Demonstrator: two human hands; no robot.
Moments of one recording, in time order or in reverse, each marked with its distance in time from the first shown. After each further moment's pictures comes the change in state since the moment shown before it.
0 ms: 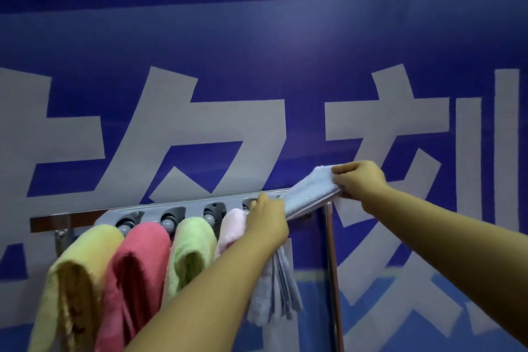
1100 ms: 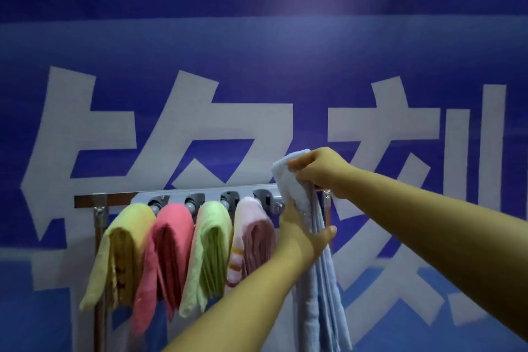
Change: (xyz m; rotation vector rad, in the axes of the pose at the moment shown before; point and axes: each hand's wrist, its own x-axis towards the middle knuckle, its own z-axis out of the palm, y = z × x) left_hand -0.090 0.034 0.002 -0.905 0.062 -0.060; right_hand -0.085 -0.069 0.014 -0.234 -0.353 -0.199
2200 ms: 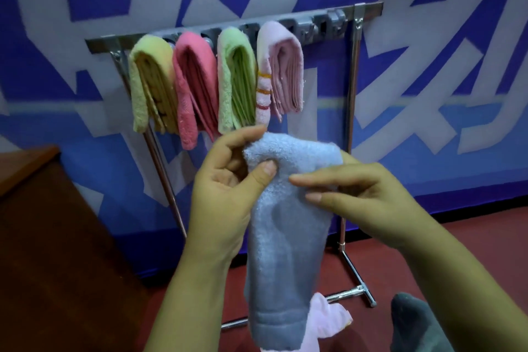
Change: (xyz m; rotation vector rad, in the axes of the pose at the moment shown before) left_hand -0.230 -0.063 -0.110 -0.615 0.110 0.143; right_hand -0.254 0.093 0.115 0.603 -0.327 -0.307
